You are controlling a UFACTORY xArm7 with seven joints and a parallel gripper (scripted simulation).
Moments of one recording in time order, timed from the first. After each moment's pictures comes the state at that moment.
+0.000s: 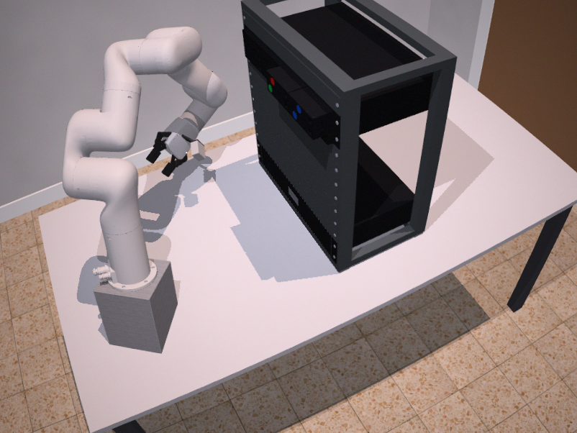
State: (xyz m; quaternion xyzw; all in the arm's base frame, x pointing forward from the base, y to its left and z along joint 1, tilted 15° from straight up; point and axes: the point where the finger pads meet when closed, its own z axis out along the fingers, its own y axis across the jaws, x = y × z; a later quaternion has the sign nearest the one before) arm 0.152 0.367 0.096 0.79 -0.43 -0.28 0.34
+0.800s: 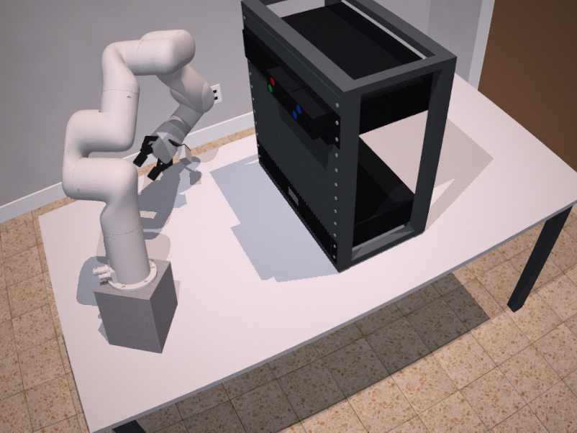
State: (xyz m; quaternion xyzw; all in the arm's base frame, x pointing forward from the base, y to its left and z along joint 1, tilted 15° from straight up) arm 0.110 0.381 0.086 0.79 -0.41 -0.29 0.36
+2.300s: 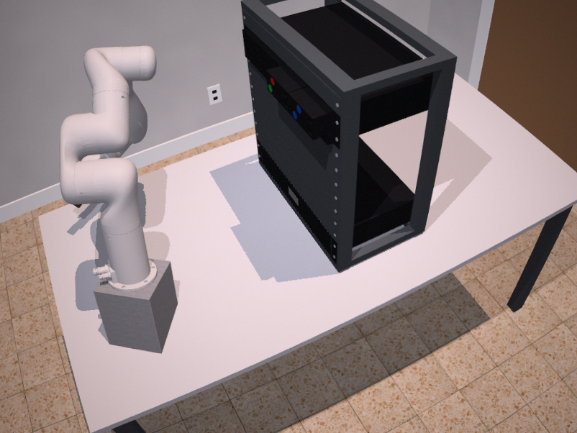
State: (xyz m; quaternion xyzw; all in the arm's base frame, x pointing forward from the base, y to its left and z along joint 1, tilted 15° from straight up) arm -0.122 0.378 0.054 0.79 -0.28 -0.32 0.45
